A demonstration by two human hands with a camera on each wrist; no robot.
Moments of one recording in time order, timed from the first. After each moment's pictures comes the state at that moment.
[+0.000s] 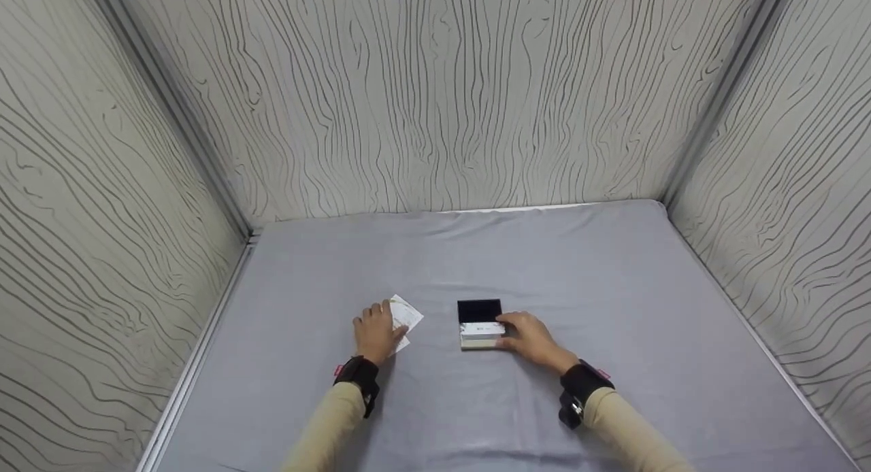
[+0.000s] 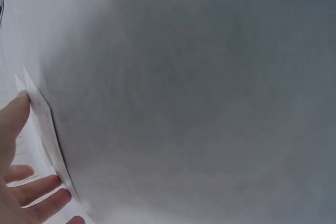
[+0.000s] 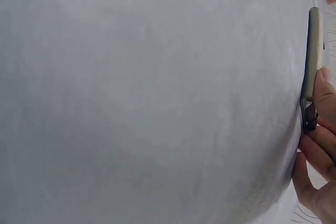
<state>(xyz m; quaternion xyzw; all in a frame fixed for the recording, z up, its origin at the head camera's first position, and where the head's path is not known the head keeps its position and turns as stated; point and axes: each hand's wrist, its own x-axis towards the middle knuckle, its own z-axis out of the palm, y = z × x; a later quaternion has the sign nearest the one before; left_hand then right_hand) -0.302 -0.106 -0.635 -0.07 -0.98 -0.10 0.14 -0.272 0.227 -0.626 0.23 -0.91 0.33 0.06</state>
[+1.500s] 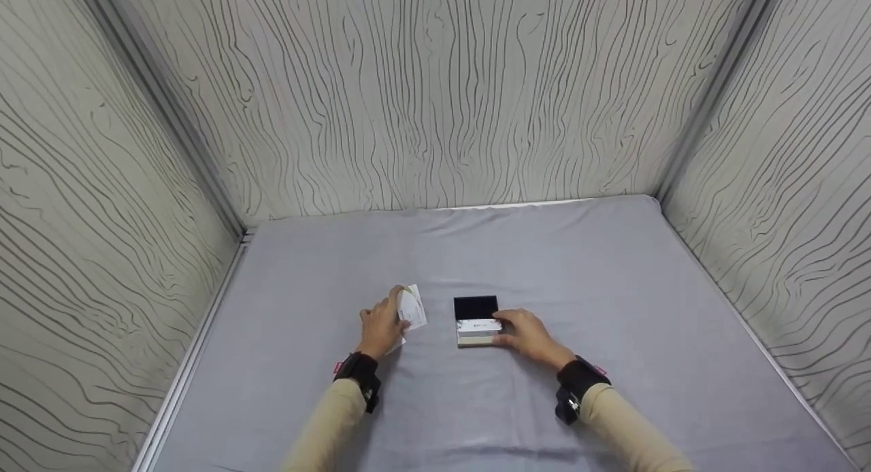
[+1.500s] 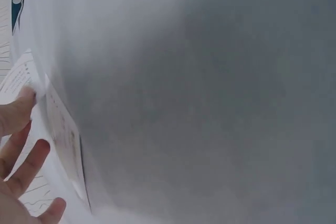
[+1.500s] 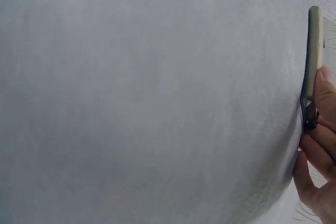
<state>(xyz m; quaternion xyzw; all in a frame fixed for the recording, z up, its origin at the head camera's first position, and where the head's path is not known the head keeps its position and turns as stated) -0.307 -0.097 -0.626 -0.15 -0.95 -0.25 0.13 -0.268 0.228 -0.625 0.22 -0.91 0.33 0.05</state>
